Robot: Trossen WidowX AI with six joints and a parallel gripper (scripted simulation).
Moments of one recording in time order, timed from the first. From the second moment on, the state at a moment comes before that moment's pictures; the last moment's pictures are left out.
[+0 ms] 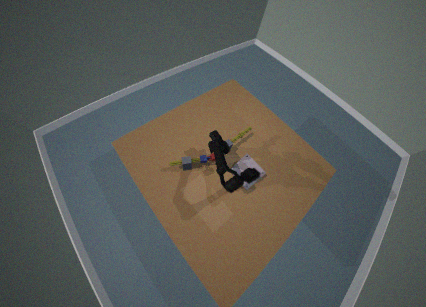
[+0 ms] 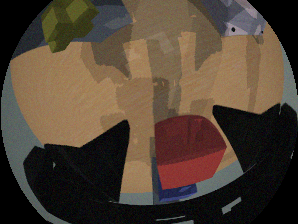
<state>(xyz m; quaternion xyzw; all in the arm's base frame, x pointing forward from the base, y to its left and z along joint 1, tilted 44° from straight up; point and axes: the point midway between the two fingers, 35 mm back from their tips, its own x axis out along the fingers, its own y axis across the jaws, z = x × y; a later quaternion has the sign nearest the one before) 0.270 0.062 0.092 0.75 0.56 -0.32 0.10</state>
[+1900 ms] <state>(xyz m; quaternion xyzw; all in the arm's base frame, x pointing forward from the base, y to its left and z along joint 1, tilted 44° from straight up) 0.269 0.064 0.090 0.75 0.56 -0.32 0.10</state>
